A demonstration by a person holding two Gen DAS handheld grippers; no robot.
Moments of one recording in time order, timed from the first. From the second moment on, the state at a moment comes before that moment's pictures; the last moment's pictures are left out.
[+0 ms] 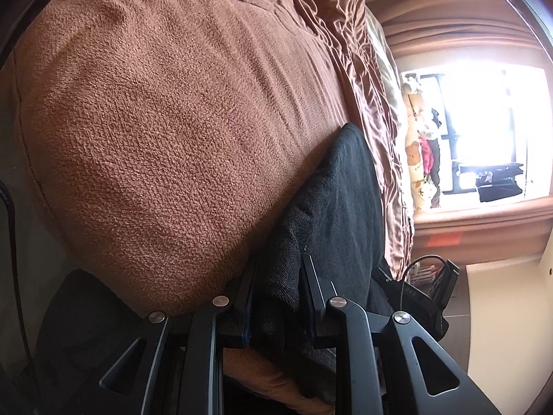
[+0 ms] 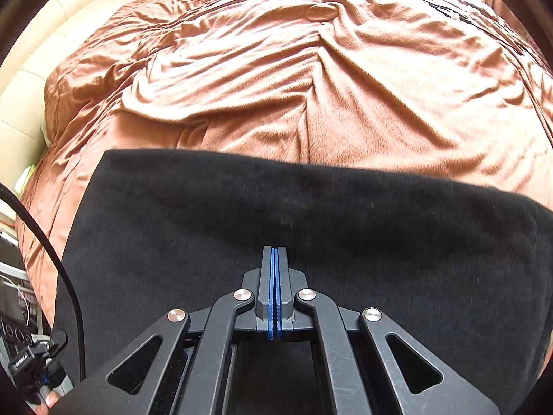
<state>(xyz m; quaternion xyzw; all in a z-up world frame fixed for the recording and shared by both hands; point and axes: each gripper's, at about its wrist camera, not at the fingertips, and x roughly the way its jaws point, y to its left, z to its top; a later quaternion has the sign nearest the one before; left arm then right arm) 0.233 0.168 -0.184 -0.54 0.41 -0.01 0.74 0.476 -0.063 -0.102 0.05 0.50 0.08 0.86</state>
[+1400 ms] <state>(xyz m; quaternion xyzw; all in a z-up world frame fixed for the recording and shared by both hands) 0.240 0.111 -0.070 -0.46 0.33 -0.13 0.82 0.320 -0.088 -0.104 0.12 0.51 0.18 0.83</state>
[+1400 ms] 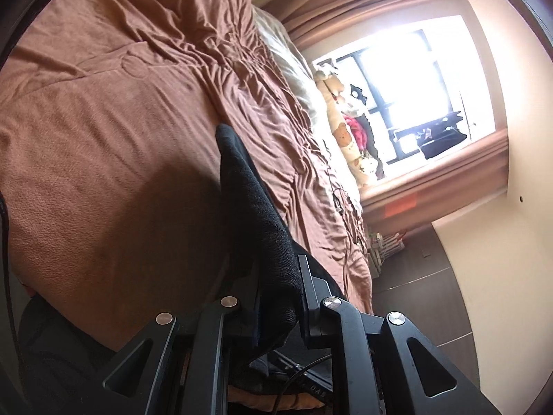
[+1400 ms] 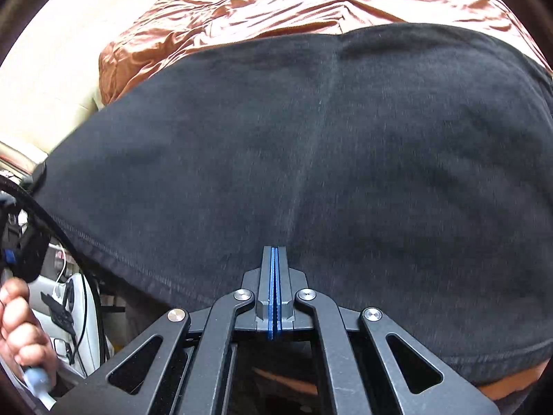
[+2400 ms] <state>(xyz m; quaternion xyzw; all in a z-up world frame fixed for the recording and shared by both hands) 0.272 -0.096 0.015 -0.31 0.35 -0.28 0.84 0.193 -0.313 -0.049 0.26 0.38 0.12 0.88</state>
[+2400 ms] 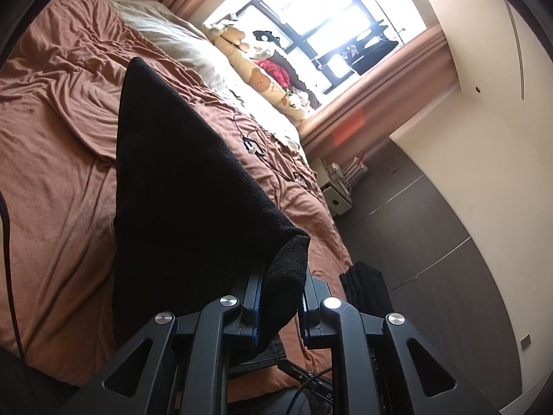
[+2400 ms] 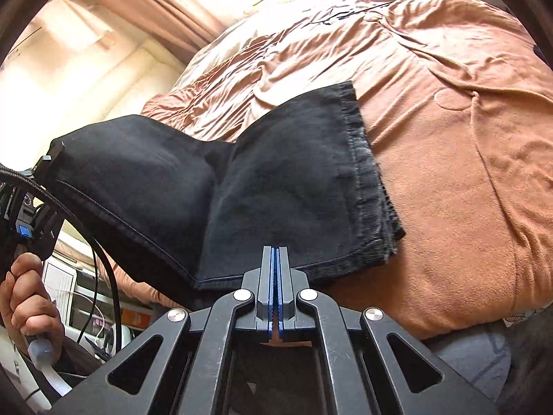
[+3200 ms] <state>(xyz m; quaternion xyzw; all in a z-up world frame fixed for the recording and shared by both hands) 0.283 -0.234 -0.083 -0.25 0.48 -0.33 0.77 0.151 -0.378 -0.070 0.31 0.39 0.06 0.87</state>
